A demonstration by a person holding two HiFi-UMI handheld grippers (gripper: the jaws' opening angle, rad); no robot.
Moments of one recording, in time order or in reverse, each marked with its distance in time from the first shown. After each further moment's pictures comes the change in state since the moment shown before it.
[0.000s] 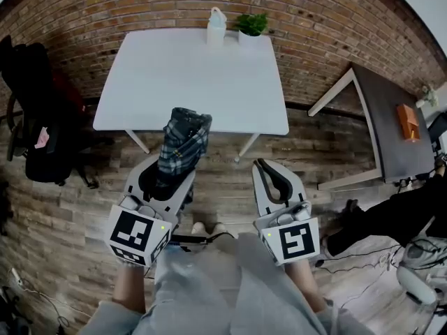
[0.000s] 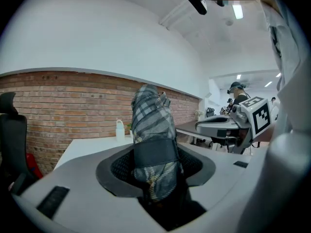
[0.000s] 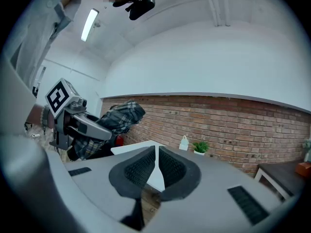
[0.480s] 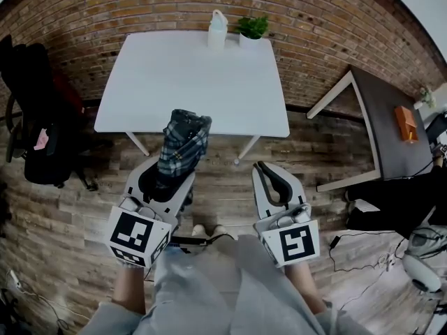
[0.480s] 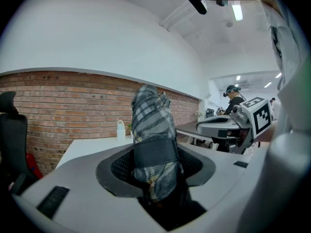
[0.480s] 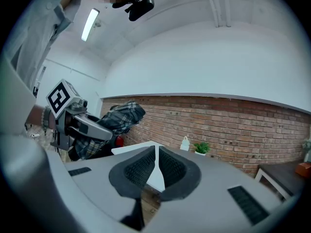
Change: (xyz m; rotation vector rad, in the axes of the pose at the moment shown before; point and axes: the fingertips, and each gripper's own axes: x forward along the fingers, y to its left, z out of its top) left arm -0.004 0.005 0.001 -0.005 -0.007 0.000; right arm 0.001 0.005 0.005 0.007 -0.030 -0.010
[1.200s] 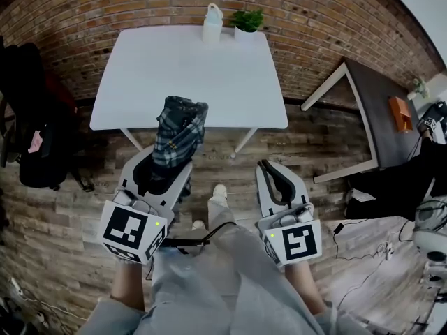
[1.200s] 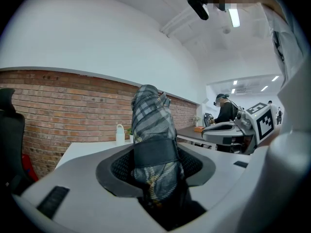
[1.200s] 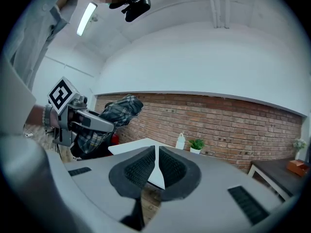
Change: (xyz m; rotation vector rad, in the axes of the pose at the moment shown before) left arm -0.005 0.032 0.023 -0.014 -0.046 -0.035; right arm 0.009 0.009 0.012 0.019 0.032 -0.081
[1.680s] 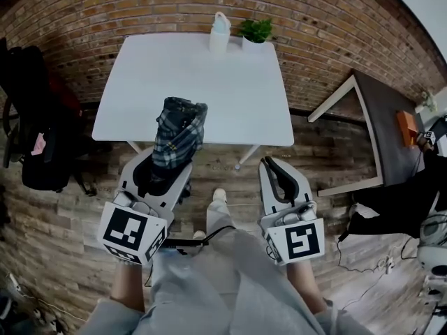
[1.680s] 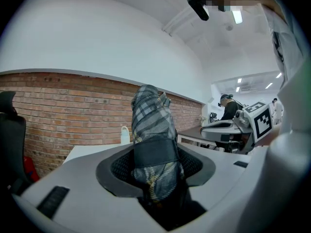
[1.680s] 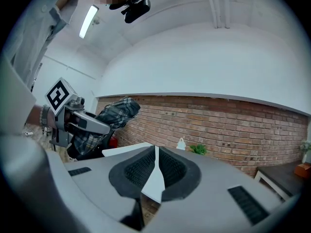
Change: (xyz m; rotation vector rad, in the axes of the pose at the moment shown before) left arm 0.029 0.024 -0.008 0.018 -0.026 0.053; right arm 0.043 -0.022 -0.008 -0.022 -0.065 0.024
